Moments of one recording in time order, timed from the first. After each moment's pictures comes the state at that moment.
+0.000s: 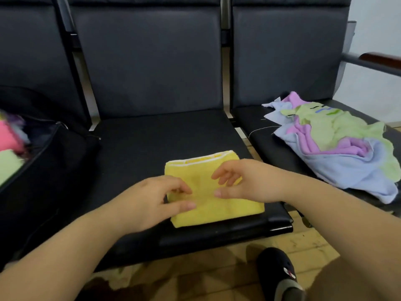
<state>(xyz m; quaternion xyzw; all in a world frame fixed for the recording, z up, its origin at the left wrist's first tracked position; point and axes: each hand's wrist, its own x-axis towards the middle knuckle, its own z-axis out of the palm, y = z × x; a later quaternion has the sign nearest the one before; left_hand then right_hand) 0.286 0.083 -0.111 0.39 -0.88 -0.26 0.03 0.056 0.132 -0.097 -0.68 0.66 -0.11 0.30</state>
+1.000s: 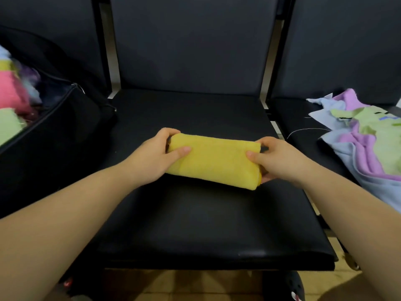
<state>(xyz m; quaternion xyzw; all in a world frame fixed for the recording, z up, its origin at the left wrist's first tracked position) 0.291 -0.002 -0.148 0.54 -0.73 -0.35 0.21 0.042 0.044 -0.132 -0.52 0.72 -0.24 0.39</state>
